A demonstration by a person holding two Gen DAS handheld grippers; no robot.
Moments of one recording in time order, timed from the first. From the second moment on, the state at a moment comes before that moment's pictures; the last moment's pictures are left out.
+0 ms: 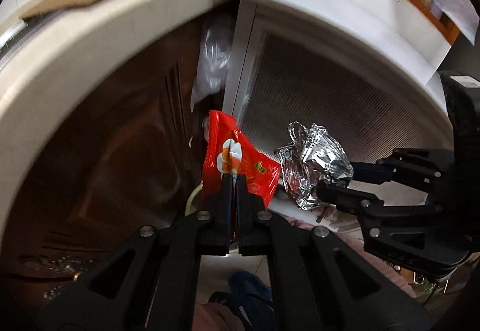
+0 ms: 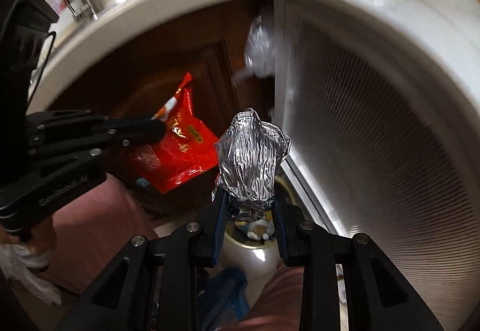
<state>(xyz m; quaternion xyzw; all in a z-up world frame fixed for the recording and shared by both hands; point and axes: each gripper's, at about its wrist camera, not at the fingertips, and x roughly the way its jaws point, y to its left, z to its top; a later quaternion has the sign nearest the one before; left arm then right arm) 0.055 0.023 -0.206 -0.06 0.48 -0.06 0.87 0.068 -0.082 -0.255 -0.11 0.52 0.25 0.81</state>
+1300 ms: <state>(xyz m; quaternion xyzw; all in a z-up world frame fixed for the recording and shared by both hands) 0.149 0.018 -0.400 -0.08 0.63 -0.06 0.77 0.146 -0.065 -0.462 -0.13 0.64 0.24 0.72</state>
